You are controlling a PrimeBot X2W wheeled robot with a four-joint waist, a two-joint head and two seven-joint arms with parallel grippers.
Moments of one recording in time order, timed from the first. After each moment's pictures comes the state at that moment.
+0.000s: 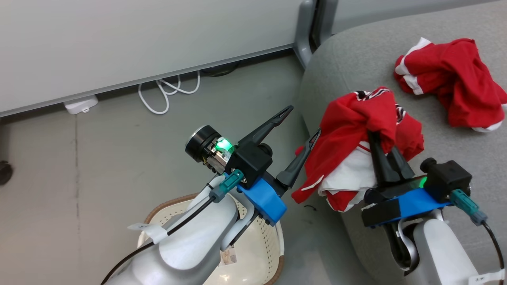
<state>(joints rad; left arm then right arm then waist) -0.69 0.12 -0.90 0.44 -0.42 -0.04 -0.26 -0.32 -0.05 0.10 0.28 0.18 0.13 -0.26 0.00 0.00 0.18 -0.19</state>
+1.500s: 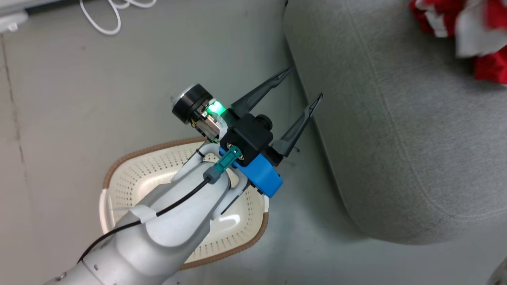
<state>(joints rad) -0.81 0.18 -0.89 0.38 -0.34 -0.04 -0.25 -0.77 -0.16 -0.32 0.05 0.11 0.13 -0.26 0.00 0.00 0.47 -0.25</state>
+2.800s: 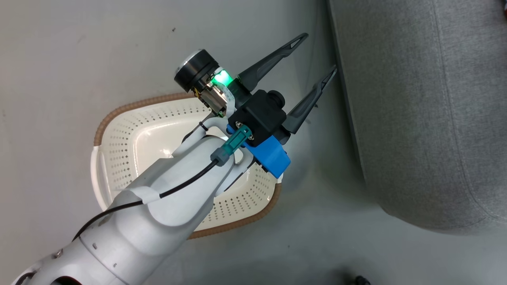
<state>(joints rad) -0.93 0.17 -0.92 0.40 -0.32 -0.04 -0.26 -0.95 -0.31 -0.53 0.71 0.09 0.13 -0.26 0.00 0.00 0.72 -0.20</state>
